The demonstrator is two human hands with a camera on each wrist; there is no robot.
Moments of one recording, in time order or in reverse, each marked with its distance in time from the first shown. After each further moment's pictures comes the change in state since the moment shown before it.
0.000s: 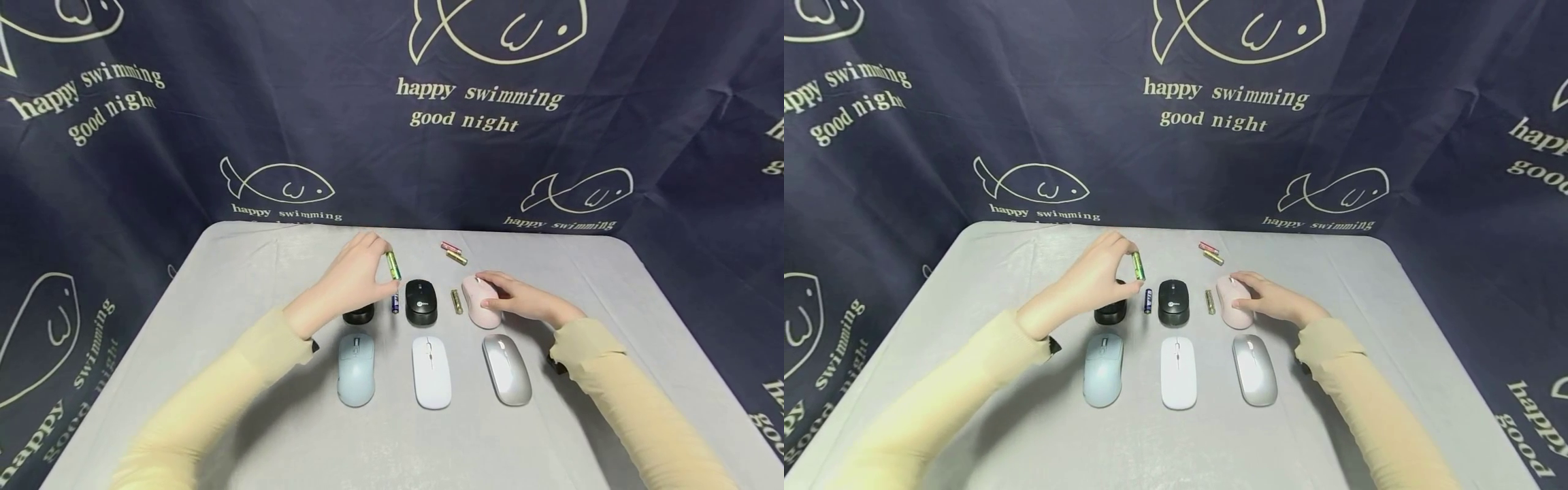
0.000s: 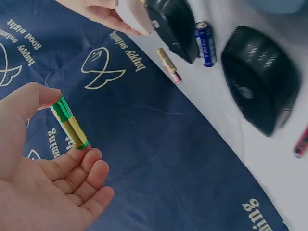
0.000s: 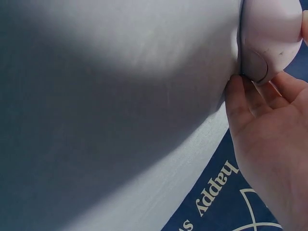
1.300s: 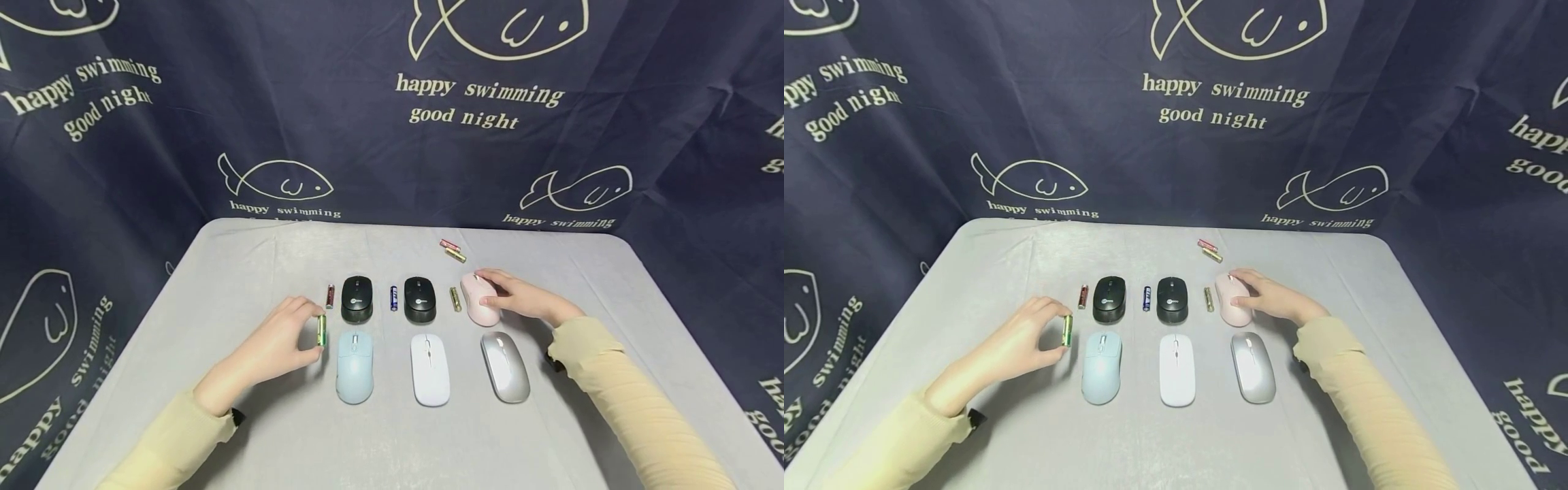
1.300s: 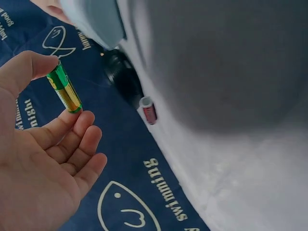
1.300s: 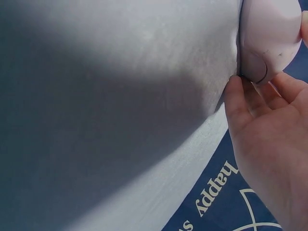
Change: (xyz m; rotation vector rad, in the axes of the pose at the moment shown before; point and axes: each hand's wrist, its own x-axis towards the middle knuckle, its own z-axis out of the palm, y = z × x) left_hand -0.128 -0.056 0.010 -0.052 -0.057 -0.048; right_hand 0.000 0.002 0.001 0.014 0.011 -0.030
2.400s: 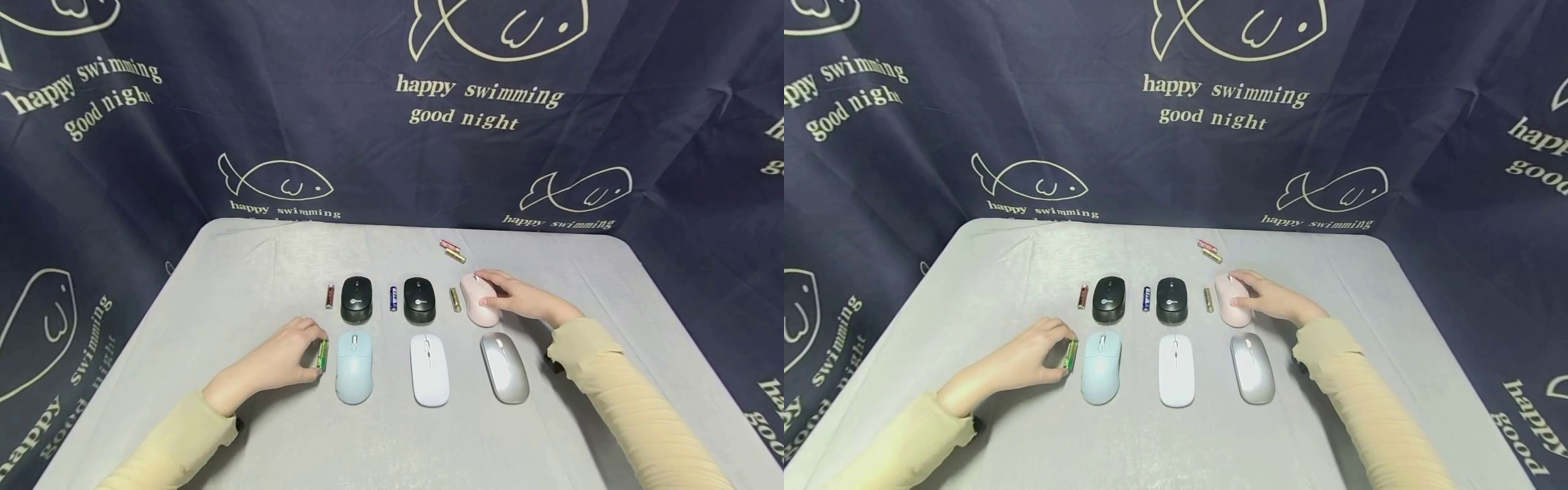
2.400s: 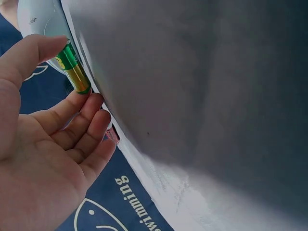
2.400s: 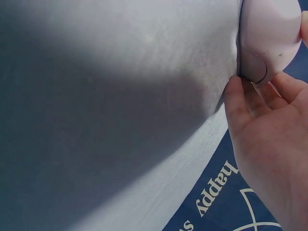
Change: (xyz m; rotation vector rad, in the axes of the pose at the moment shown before) left_hand -0.012 -0.014 0.027 0.032 -0.179 0.047; right_hand -0.001 -0.002 0.001 0.013 0.006 0.002
